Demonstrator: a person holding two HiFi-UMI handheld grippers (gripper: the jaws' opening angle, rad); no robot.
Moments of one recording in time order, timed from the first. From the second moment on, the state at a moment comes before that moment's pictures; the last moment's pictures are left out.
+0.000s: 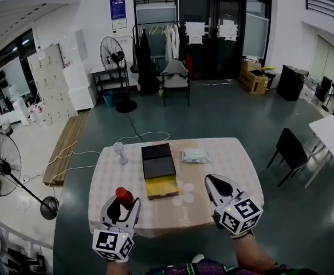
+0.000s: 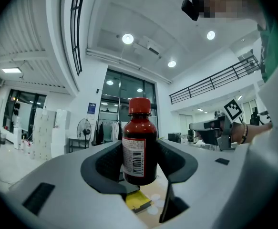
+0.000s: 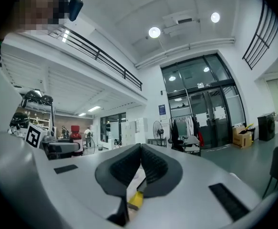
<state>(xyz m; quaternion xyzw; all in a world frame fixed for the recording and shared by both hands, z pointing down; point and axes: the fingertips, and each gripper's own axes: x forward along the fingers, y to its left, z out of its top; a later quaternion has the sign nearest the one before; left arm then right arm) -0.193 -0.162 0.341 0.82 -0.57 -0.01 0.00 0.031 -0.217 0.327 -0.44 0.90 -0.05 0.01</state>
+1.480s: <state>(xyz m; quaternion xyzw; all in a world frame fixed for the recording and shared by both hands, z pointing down) -0.171 -0.422 0.594 0.92 -0.33 0.21 0.07 0.011 -0.373 0.464 -0.56 0.82 -0.11 -0.02</state>
